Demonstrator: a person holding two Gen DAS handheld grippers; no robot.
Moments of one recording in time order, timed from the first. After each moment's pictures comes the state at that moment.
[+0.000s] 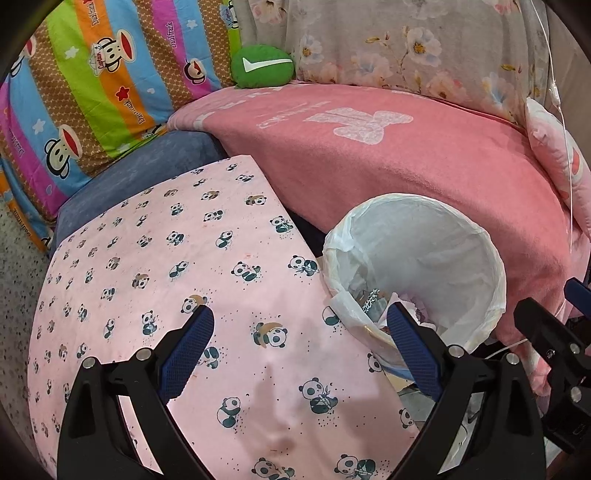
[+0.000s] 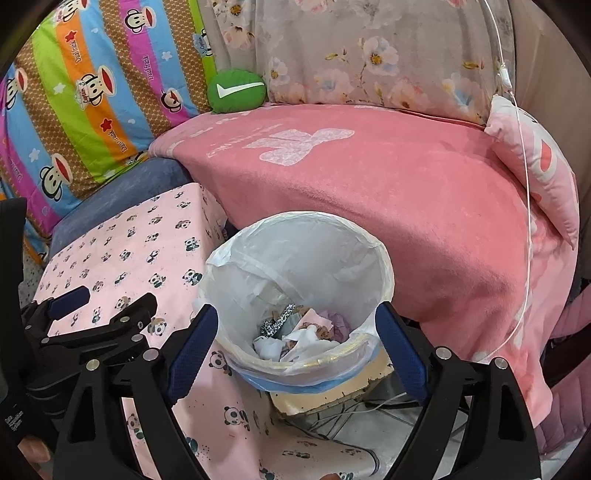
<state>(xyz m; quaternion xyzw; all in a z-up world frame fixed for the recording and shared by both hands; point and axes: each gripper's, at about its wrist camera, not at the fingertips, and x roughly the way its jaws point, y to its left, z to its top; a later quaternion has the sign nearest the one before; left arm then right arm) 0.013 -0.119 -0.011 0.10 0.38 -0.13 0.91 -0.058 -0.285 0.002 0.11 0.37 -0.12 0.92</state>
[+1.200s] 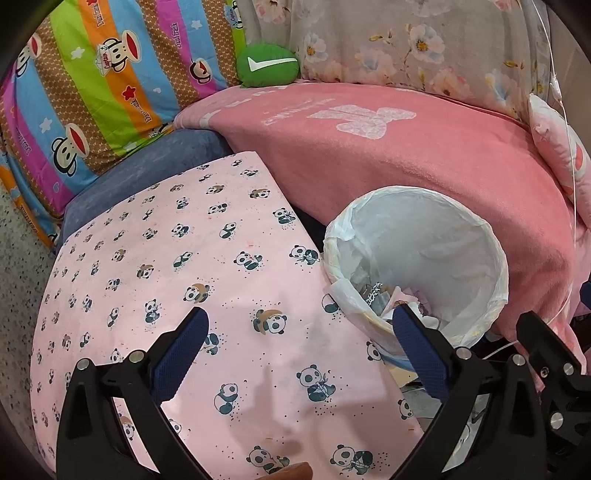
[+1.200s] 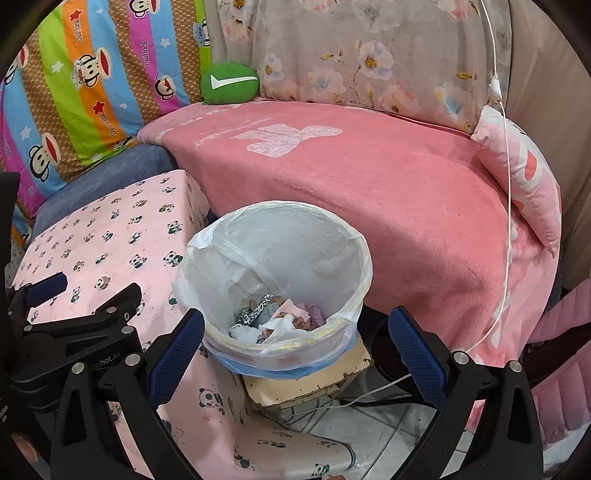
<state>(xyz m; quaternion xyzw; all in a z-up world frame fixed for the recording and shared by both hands) 0.002 -0.120 -0.017 0.10 0.38 -0.11 0.91 -0.067 -0.277 -0.006 0.07 0.38 -0.15 0.91</state>
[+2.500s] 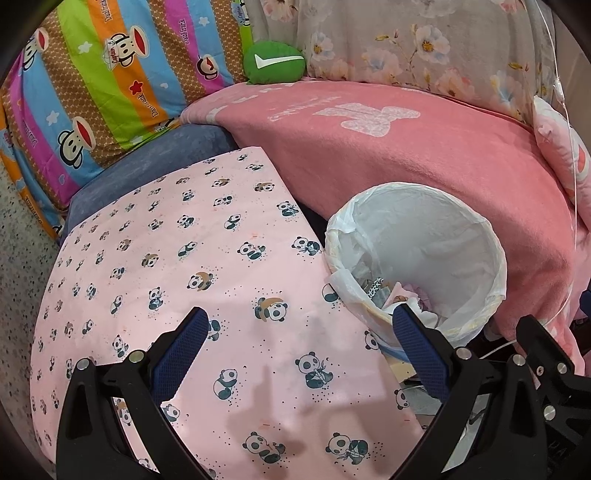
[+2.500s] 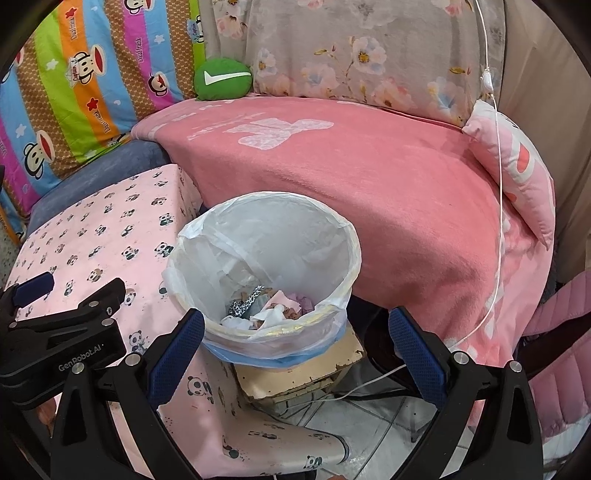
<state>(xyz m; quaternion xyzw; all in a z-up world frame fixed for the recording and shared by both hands) -0.008 -0.121 -0.017 0.10 0.38 -0.10 0.91 -0.078 -0.284 -0.014 0.06 0.38 -0.16 0.91</state>
